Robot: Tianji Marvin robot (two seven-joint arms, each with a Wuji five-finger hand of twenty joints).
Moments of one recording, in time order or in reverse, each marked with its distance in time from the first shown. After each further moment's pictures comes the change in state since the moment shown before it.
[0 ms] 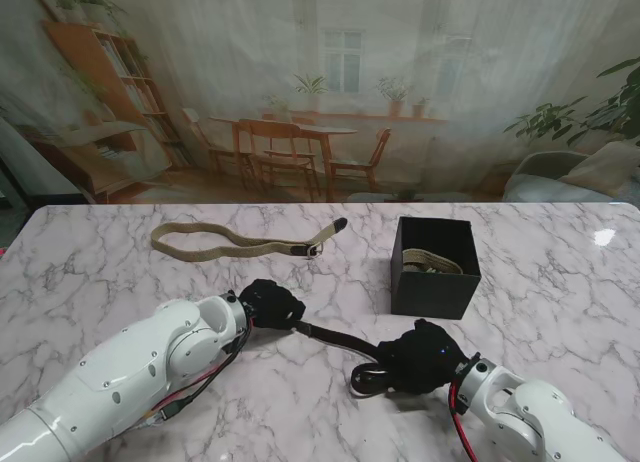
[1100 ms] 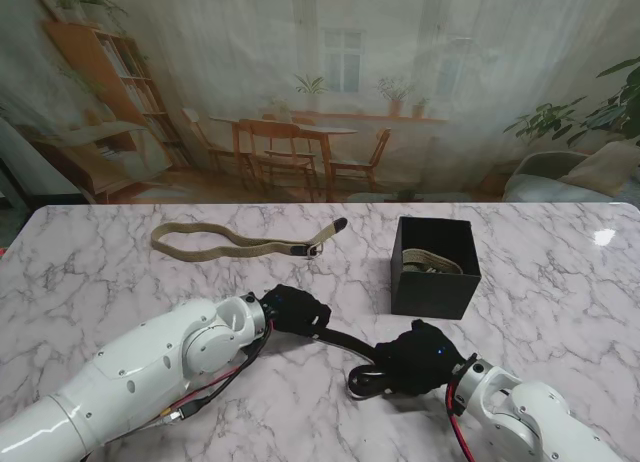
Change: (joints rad) left arm -0.070 -0.033 0.118 0.029 -0.180 -0.020 0.012; right arm 0.006 0.000 -0.016 -0.001 0.009 0.006 0.008; left_hand 0.032 -0.081 0.043 0.000 -0.035 0.024 -0.002 0.071 0.040 0.050 -0.110 -0.022 0.092 0.028 -0.062 -0.056 0.201 0.023 0.148 0.038; right_hand 0.000 0.000 0.000 0.000 0.008 -0.001 -0.013 -0.002 -0.004 0.000 -0.009 0.008 -0.013 0.000 -0.024 0.000 -0.025 0.012 -0.032 0.009
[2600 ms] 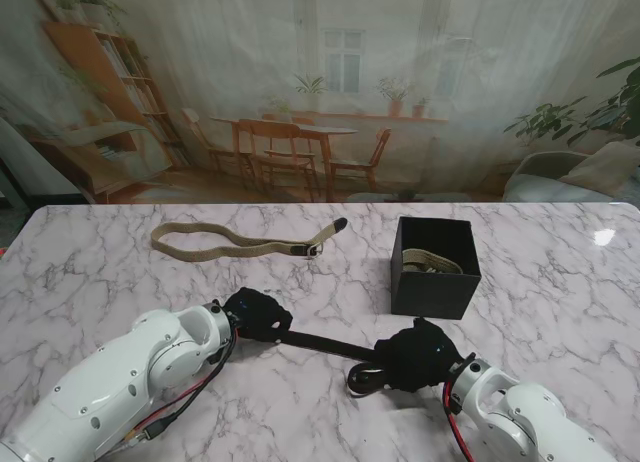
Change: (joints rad) left arm 0.211 0.059 -0.277 -0.139 0.278 -0.032 -0.061; right arm 0.002 -0.005 -0.018 -0.003 0.001 0.078 0.003; left_hand -0.112 -0.045 0.095 -0.002 0.078 -0.079 -0.053 -0.097 0.037 -0.030 0.047 0.108 0.024 -0.016 0.090 0.103 0.007 -0.010 0.056 0.097; right_hand 0.000 0.008 -0.011 0.000 0.021 -0.037 -0.040 0.047 -0.094 -0.009 -0.067 -0.010 -0.065 -0.017 -0.051 -0.025 0.006 0.004 -0.006 0.023
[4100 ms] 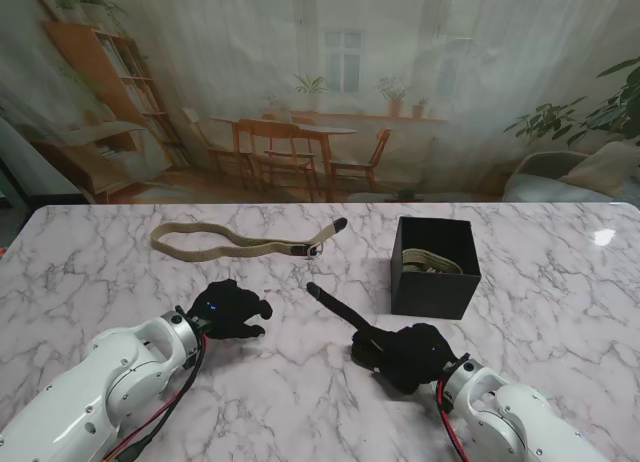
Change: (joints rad) left arm 0.268 0.004 -0.309 -0.217 0.133 -0.066 0.095; right arm 0.047 -0.008 -0.064 0.067 0.058 0.044 -0.041; left_hand -0.050 0.075 -0.115 -0.008 -0.020 0.068 -0.291 -0.011 -0.172 0.016 -0.040 -0.337 -0.159 0.028 -0.185 -0.078 -0.170 0.001 -0.165 -0.015; right_hand 0.021 0.260 -0.006 0.115 -0.511 -0.086 -0.241 -0.139 0.270 0.135 0.244 -0.072 0.223 0.119 0.478 -0.016 0.256 0.071 0.135 -0.107
